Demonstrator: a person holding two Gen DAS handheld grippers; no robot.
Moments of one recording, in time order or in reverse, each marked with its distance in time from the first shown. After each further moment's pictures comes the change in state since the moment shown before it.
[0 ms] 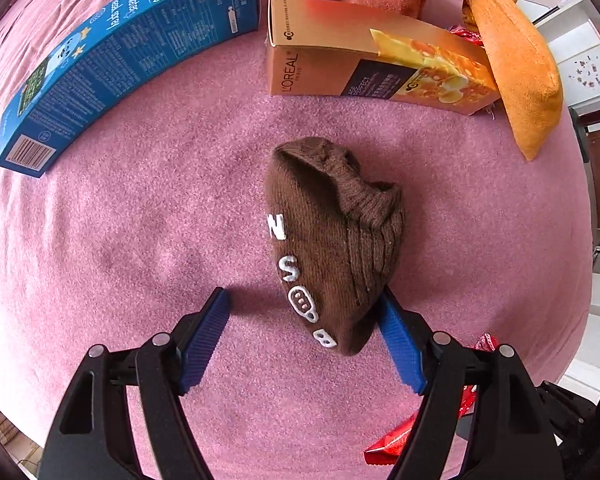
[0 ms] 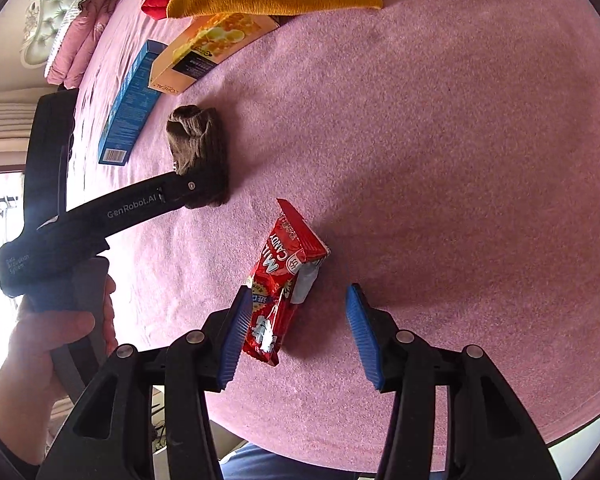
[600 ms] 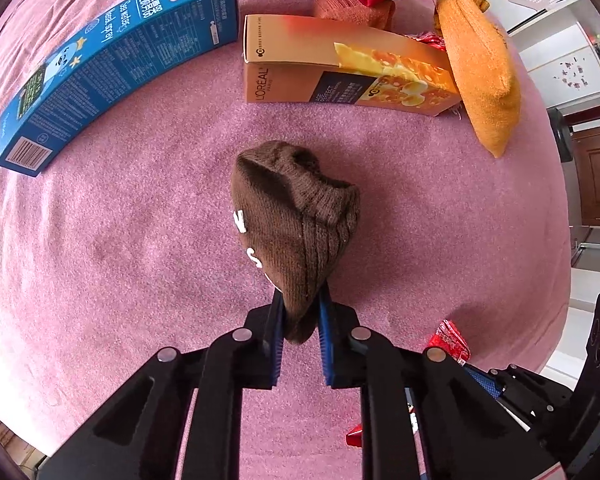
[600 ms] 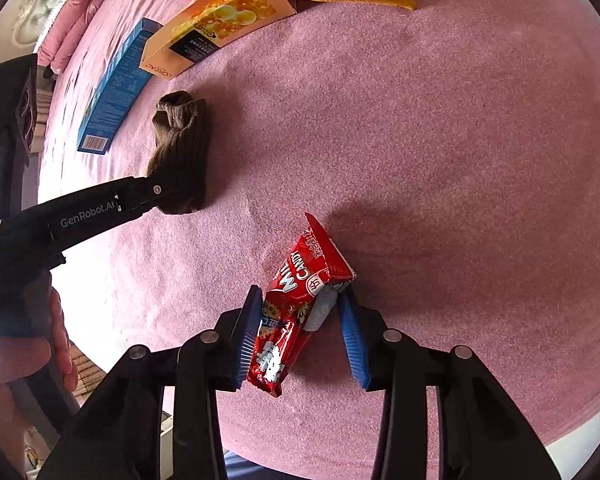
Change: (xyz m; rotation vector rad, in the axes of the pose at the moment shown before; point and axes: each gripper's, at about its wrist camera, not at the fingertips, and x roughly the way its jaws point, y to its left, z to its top) left arm -0.028 -0.013 0.010 0.002 0.009 -0.074; right arm 0.017 0.028 0.010 -0.065 0.003 -0.094
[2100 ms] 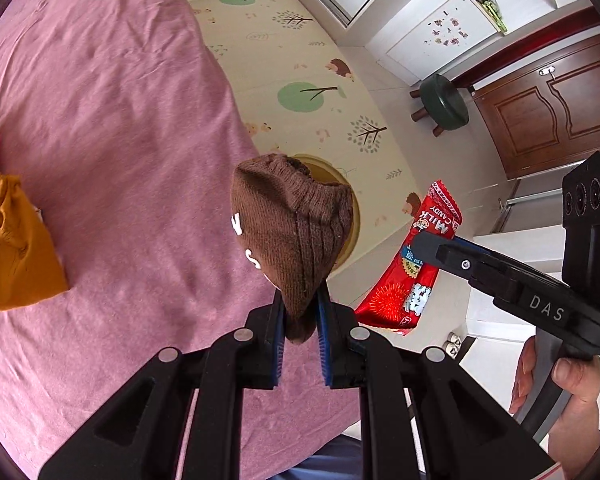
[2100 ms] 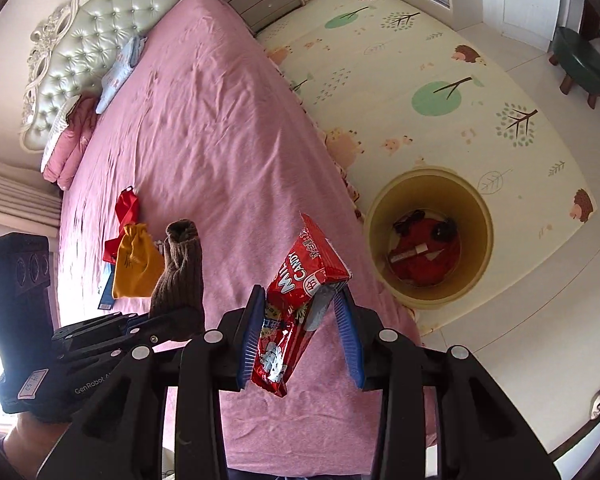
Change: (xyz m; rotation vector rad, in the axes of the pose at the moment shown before) left arm -0.052 -0.365 0.039 0.283 -0.062 -0.222; right arm -0.280 -0.304 0.089 0.152 -0.337 0.019
